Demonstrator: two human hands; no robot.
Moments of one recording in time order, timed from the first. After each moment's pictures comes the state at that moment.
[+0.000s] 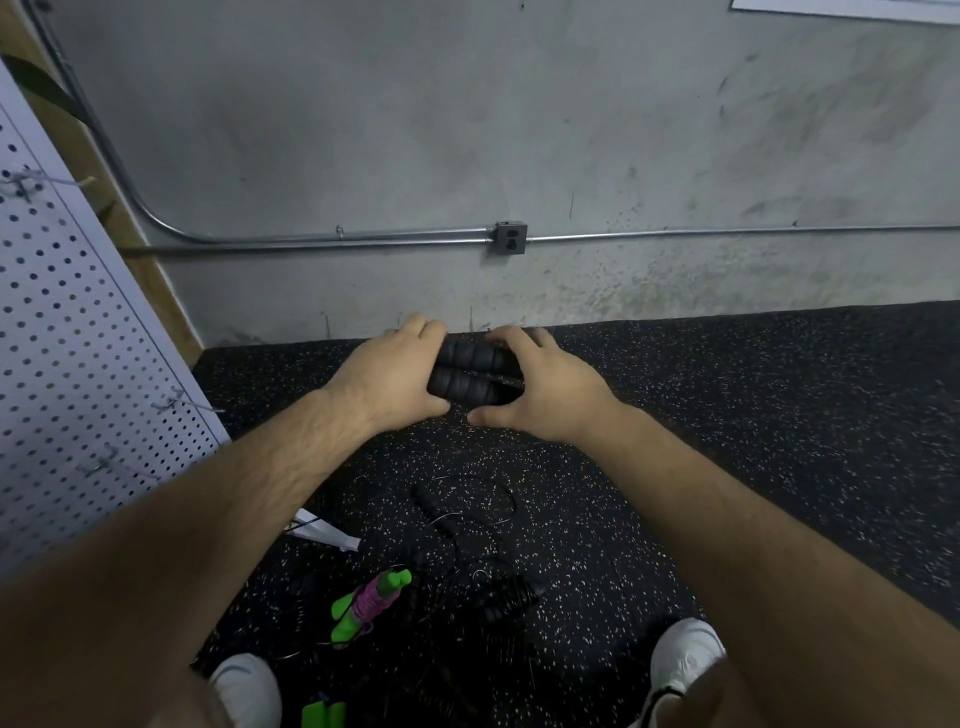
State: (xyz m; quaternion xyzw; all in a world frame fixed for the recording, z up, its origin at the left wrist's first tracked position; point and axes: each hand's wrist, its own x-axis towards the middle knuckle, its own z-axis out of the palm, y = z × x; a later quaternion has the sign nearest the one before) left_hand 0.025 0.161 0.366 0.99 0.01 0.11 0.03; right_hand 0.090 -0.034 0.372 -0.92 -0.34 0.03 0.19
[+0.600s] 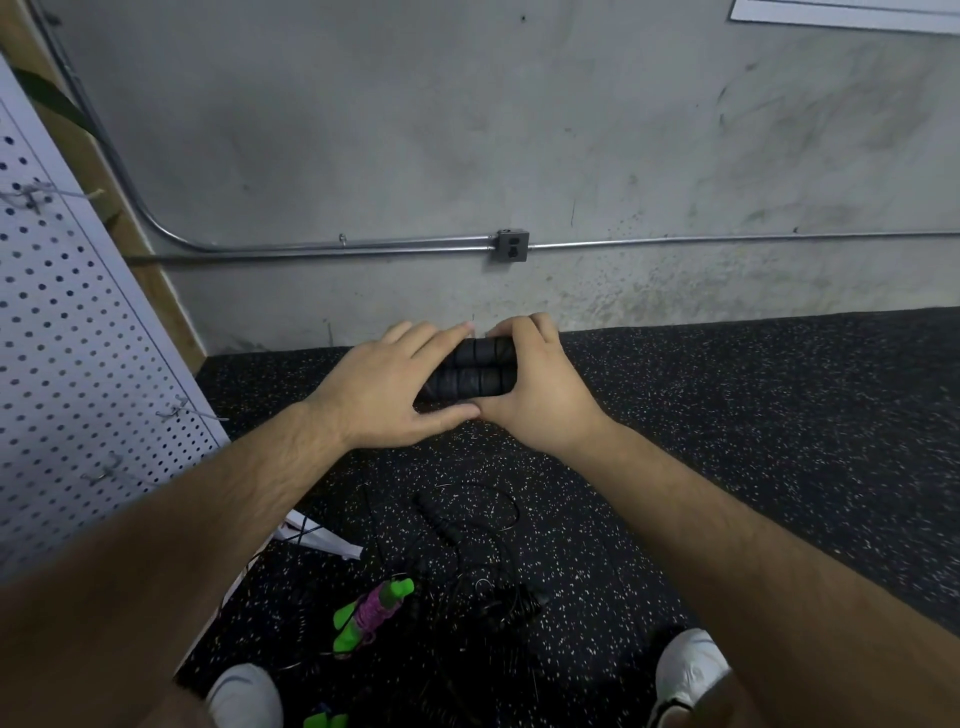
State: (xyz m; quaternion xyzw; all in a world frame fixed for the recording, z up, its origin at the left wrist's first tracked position) left_hand 0.009 0.175 0.366 0.98 -0.10 0.18 0.02; right_hand 0.078 -0.022 0.371 -0.85 -0.35 -0.04 0.38
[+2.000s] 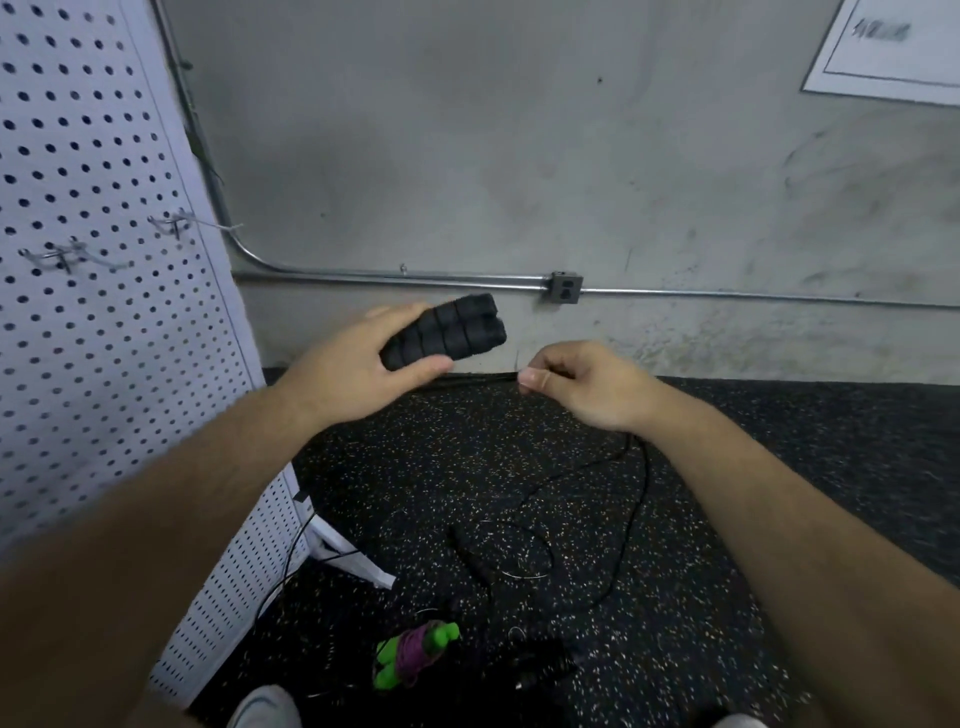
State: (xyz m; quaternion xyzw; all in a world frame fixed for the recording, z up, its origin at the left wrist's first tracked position) left_hand -0.037 0.257 0.418 0.95 0.03 0.21 0.24; right_hand 0.107 0.015 0.425 -0.86 -0.42 0.10 0.29
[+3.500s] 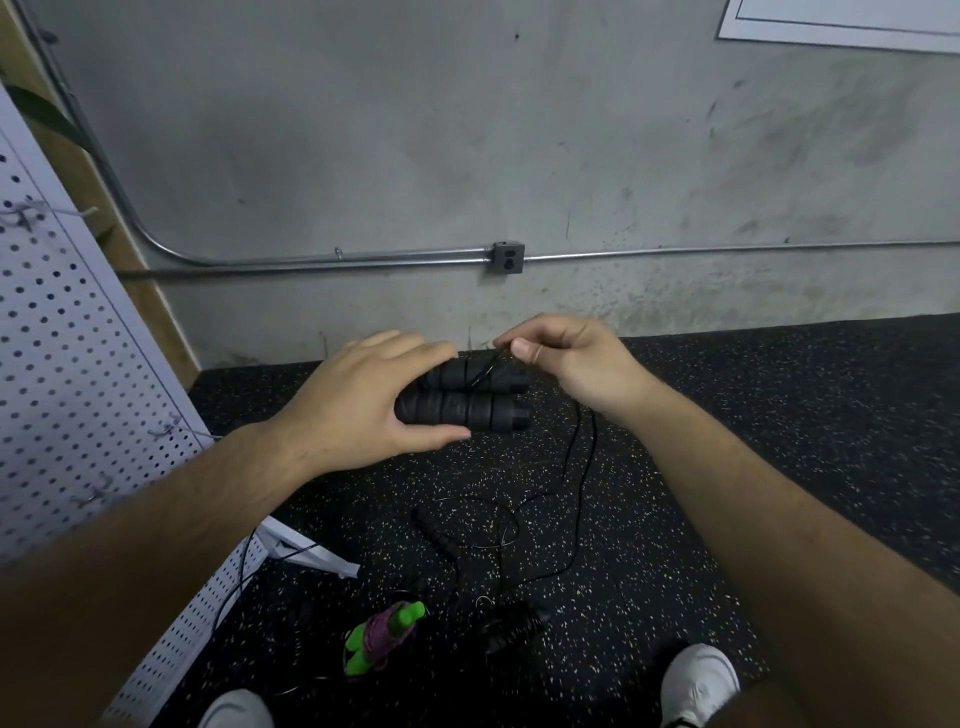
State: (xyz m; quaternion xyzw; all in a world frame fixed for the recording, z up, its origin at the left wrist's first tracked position) left_hand -0.012 0.183 0.388 0.96 -0.14 0.22 0.09; right_hand 0.114 -0.045 0.403 -0.76 -0.32 0.13 0.55
